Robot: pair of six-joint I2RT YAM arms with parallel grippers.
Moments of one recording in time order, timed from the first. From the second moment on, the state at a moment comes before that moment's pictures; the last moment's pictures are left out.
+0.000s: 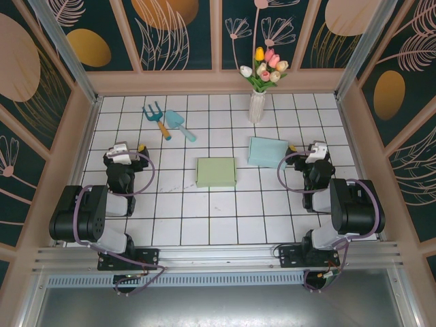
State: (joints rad) left arm 0.00 1.52 0.22 1.19 -0.13 -0.08; right arm -0.04 1.53 0.22 1.14 -0.05 0.10
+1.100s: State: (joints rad) left arm 0.00 1.52 0.22 1.18 -0.13 -0.08; right arm -0.04 1.53 0.22 1.14 -0.05 0.10
